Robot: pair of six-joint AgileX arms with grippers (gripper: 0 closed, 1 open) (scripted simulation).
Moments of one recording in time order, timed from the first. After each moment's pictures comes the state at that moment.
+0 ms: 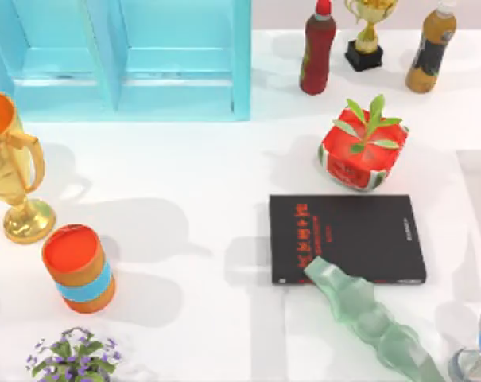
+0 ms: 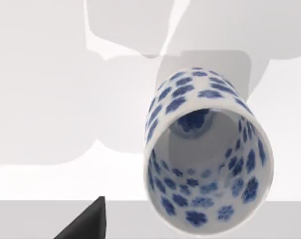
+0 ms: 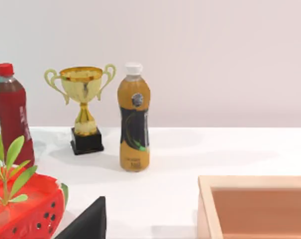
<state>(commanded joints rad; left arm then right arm) 0.90 1.76 1.21 -1.01 0.00 2.49 0.00 0.00 0.00 0.00 0.00 0.00</state>
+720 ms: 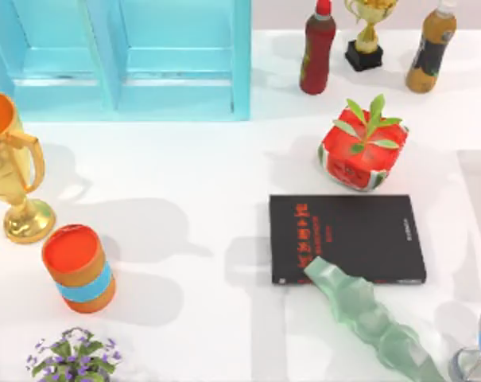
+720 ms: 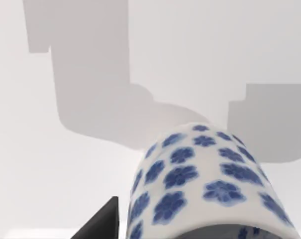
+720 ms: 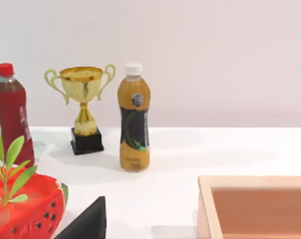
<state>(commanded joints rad) 0.90 1.81 1.08 -0.84 0.00 2.50 0.00 0.00 0.00 0.00 0.00 0.00</state>
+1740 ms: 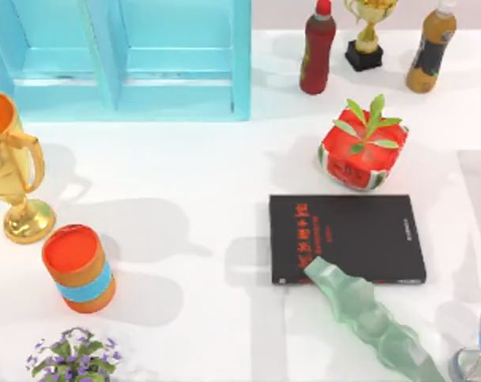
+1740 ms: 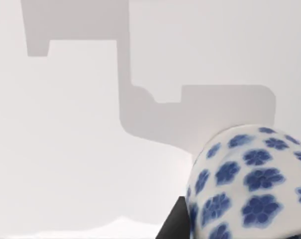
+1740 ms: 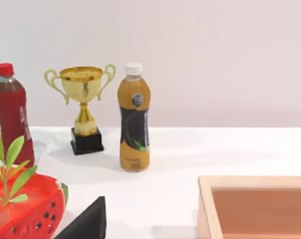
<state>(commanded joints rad) 0.90 1.81 1.08 -0.84 0.00 2.50 0.00 0.00 0.00 0.00 0.00 0.00</state>
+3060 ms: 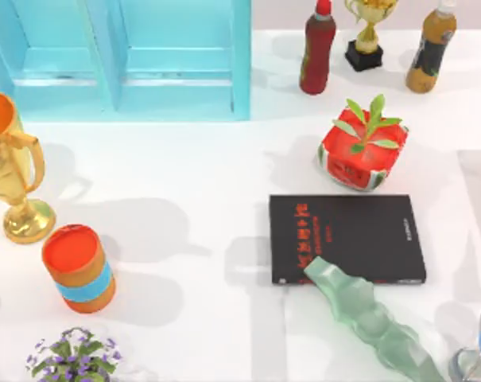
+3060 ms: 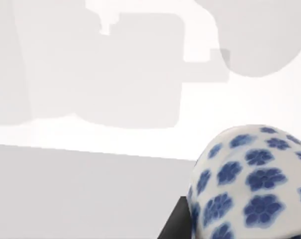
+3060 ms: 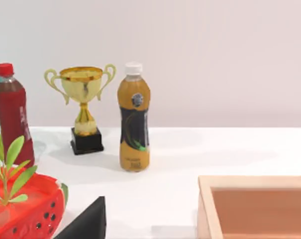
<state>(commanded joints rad) 0.84 1.77 1.31 -1.04 -0.01 2.36 0.00 0.00 0.00 0.00 0.00 0.00</state>
